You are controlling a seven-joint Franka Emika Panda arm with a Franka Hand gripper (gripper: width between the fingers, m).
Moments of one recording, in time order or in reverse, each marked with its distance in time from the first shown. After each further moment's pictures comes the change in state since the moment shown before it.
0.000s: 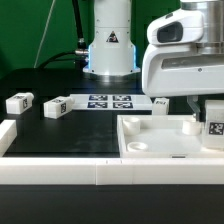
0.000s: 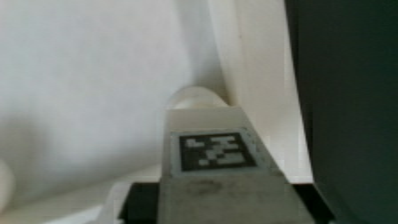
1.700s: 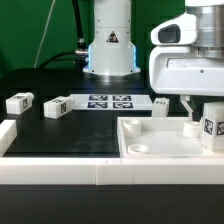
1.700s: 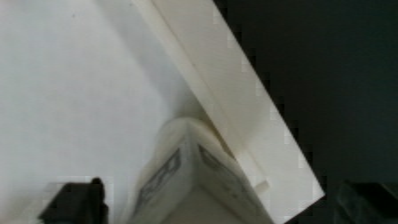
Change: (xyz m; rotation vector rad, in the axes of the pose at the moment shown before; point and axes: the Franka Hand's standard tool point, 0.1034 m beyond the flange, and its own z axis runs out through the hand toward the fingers) arm -0.001 -0.010 0.002 0.026 -0.014 0.033
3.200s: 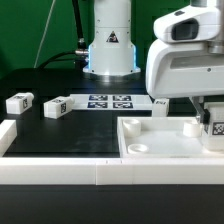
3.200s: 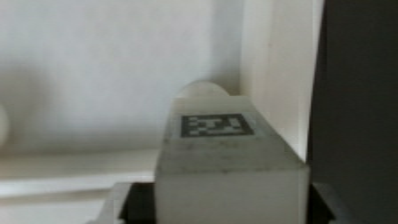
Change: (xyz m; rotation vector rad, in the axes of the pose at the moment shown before) arm 0.007 0.006 -0.003 -0.080 0.038 -0.271
